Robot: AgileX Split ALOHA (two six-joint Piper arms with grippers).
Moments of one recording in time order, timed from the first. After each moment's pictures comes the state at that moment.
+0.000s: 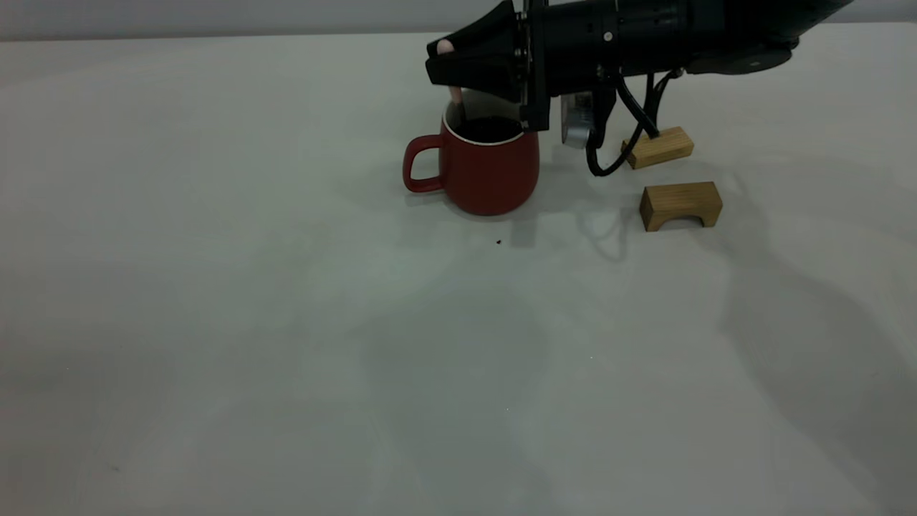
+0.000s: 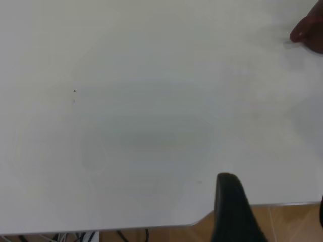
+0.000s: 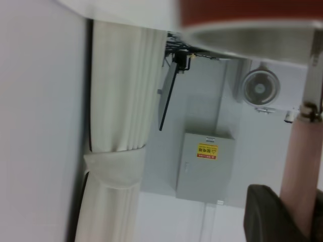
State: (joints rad) left arm 0.04 -0.02 -0.49 -0.08 1.13 0.04; right arm 0.22 2.69 -1.74 1.76 1.15 0.41
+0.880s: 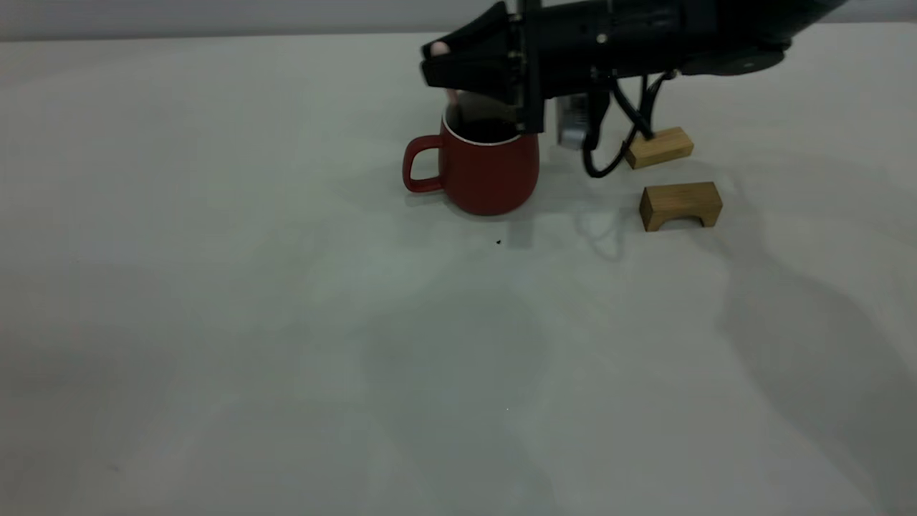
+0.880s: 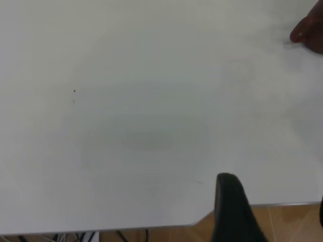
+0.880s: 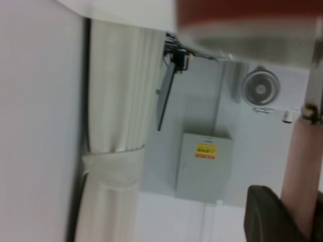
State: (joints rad) left arm 0.04 -0.02 -0.49 -0.08 1.13 0.04; right arm 0.22 2.69 -1.73 1.76 1.15 0.41
